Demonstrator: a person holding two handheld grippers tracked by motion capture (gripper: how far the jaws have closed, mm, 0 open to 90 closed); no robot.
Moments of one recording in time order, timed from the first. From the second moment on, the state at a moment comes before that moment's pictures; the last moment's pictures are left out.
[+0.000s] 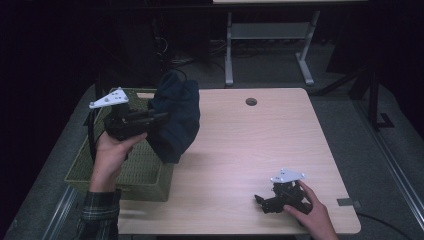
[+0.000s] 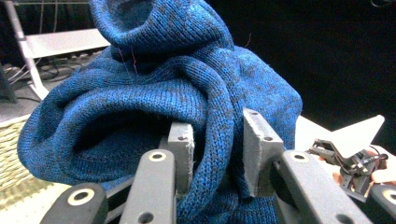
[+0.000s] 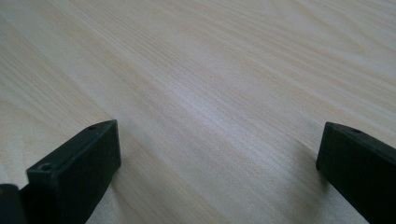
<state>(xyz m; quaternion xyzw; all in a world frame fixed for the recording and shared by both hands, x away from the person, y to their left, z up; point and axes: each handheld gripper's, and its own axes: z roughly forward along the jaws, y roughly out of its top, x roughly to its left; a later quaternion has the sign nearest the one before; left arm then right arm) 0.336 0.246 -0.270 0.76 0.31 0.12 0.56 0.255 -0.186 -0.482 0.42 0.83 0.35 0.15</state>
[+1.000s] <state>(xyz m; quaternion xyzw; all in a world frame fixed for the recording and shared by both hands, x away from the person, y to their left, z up) 0.344 0.165 -0.295 0.80 0.26 0.06 0.54 0.255 -0.186 -0.482 0.42 0.83 0.35 0.15</state>
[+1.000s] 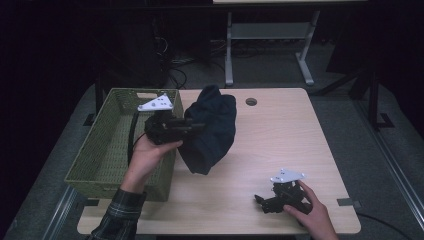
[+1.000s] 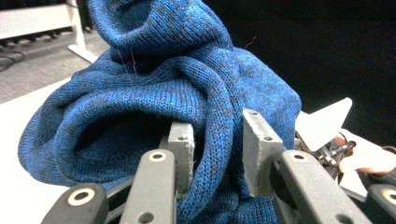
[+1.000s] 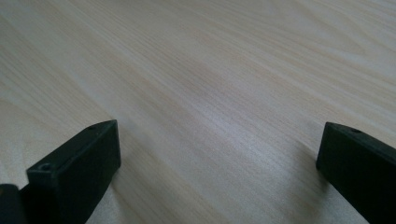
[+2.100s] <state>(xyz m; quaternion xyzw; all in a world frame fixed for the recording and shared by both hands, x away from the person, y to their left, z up) 0.361 0.066 -0.389 0.84 0.26 0.02 0.47 0.255 -0.186 -0.482 0.42 0.83 0.35 0.15</state>
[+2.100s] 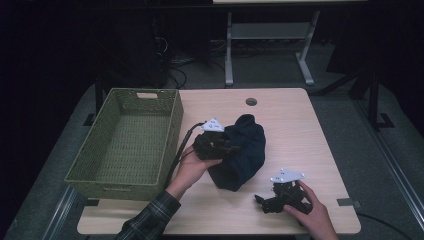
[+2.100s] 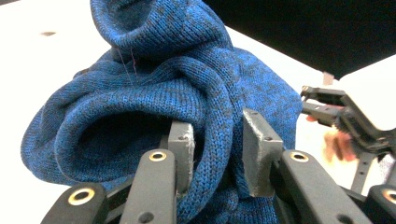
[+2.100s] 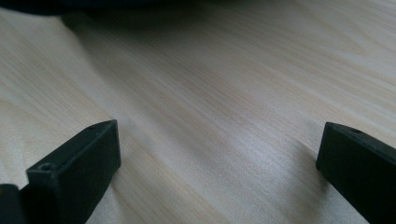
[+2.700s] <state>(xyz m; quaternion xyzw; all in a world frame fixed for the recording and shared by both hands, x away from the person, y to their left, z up) 0.371 0.025 -0.442 0.87 0.26 0.03 0.42 0.255 -0.186 -0.482 0.42 0.83 0.35 0.15</state>
